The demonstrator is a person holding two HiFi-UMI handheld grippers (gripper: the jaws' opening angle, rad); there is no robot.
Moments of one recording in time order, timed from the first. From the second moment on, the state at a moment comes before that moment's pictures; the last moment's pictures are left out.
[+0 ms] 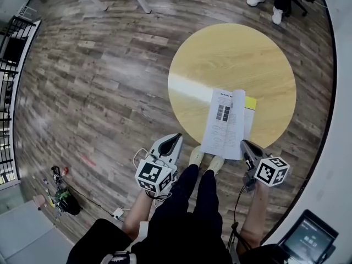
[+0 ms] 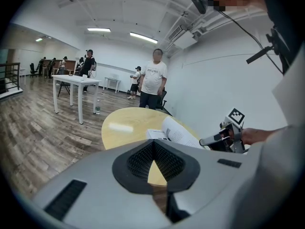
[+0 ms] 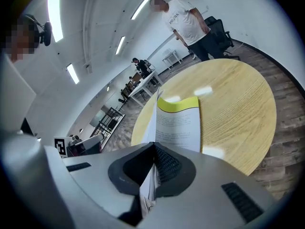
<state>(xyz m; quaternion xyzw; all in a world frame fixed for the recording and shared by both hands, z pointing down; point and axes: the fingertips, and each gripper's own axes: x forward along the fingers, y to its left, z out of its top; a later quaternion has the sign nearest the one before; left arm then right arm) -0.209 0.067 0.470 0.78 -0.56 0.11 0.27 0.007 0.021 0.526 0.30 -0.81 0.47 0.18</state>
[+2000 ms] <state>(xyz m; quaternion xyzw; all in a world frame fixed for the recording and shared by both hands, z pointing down) -0.306 0.132 0.492 0.69 -0.65 0.06 0.30 -0.127 0.040 0.567 0.20 -0.82 0.44 0.30</state>
